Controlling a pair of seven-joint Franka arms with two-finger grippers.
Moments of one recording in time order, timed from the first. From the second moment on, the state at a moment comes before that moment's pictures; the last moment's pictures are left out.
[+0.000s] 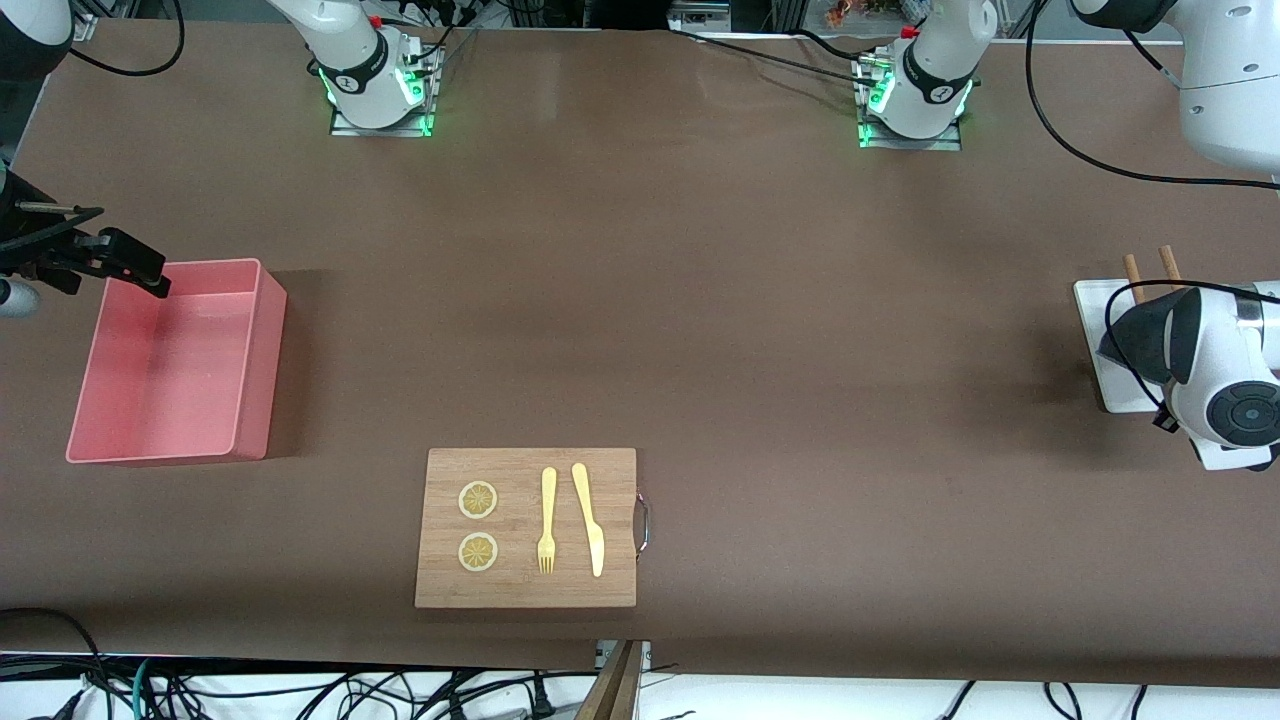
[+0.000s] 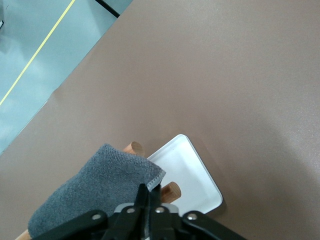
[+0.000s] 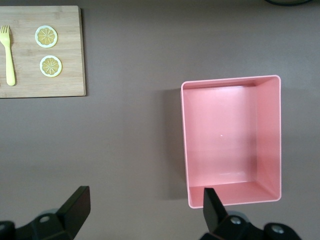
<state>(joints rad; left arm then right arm) 0.18 0.66 0.08 -1.54 0.57 1.90 -1.05 -0.04 0.10 0.04 -1.53 -0.04 1.66 0.02</state>
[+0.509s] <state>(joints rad) 0.18 0.57 0.05 -1.49 0.48 1.77 -1.03 -0.04 0.14 0.04 -1.53 -0.04 1.66 0.02</state>
